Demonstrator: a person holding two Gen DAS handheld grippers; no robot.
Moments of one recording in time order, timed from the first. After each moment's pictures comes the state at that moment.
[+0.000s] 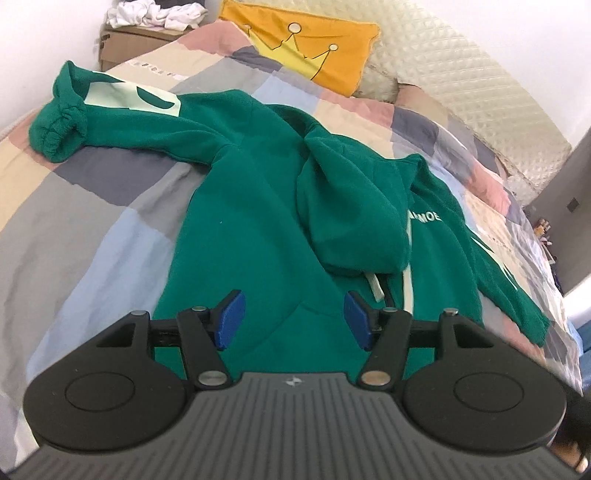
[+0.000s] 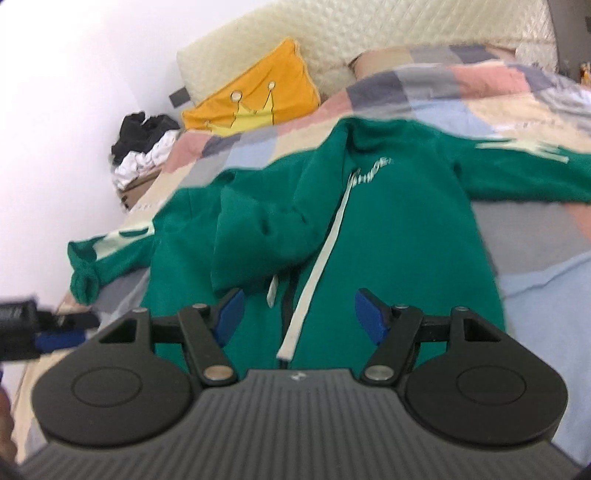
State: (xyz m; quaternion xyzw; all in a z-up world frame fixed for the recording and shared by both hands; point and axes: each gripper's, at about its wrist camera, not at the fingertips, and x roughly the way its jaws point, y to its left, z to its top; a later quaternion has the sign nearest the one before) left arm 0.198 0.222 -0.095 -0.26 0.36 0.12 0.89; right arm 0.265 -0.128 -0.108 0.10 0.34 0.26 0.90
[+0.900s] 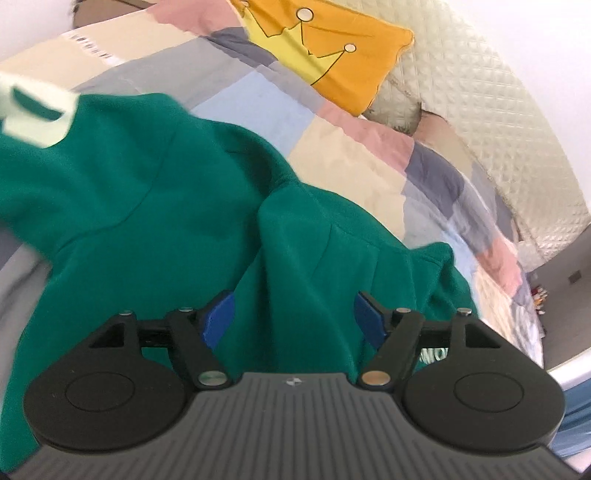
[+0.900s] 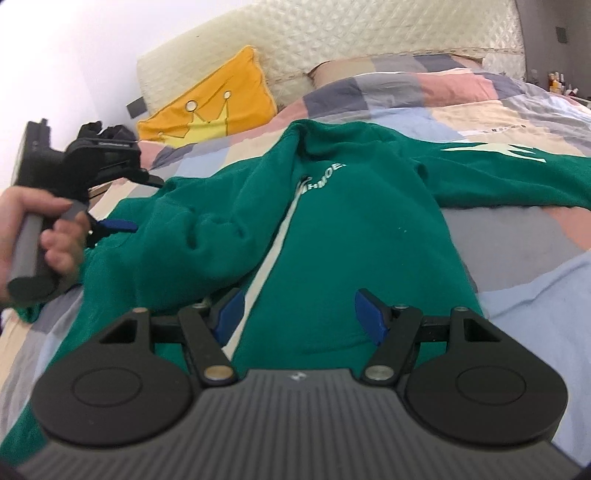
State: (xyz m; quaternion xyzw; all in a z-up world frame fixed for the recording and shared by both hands) left arm 0.473 0.283 -0.146 -0.34 0.35 0.12 0.87; right arm 0.299 -0.126 -0.144 0.09 0.31 0.18 0.93
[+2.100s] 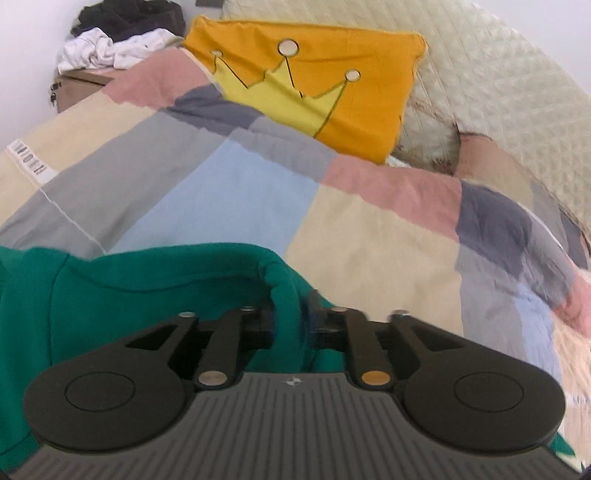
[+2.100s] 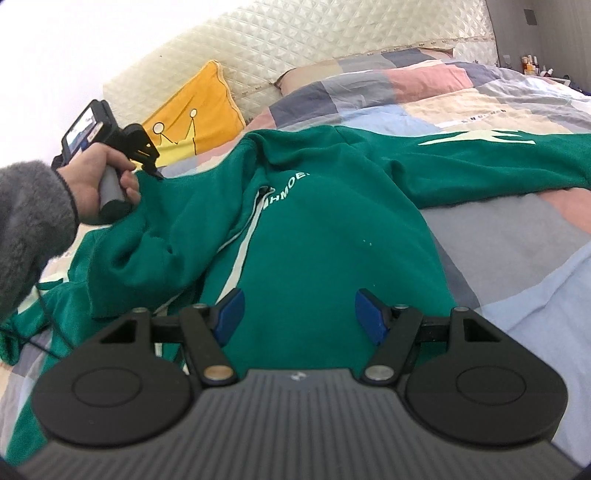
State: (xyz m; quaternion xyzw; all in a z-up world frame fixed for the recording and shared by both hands) left arm 0.671 0.306 -0.150 -0.22 0.33 0.20 0.90; right arm 0.331 -0.132 -0.163 0.13 0.30 0.14 0.94
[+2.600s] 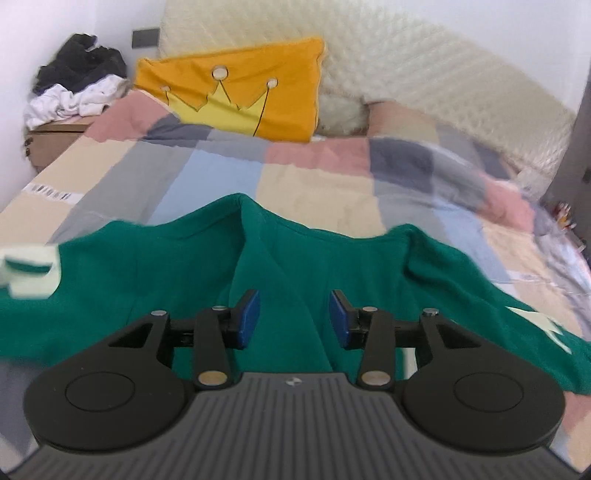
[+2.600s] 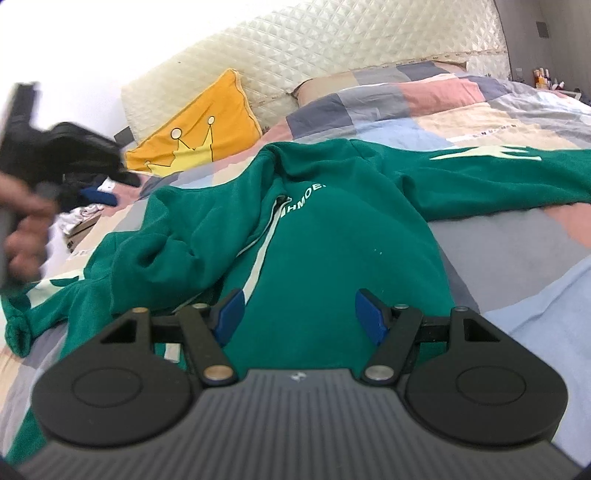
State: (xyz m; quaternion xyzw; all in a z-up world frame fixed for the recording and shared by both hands) left arm 0.470 0.220 -0.091 -0.13 0.32 0.10 0.93; right arm 0.316 -0.135 -0.150 0.12 0.28 0.16 0.94
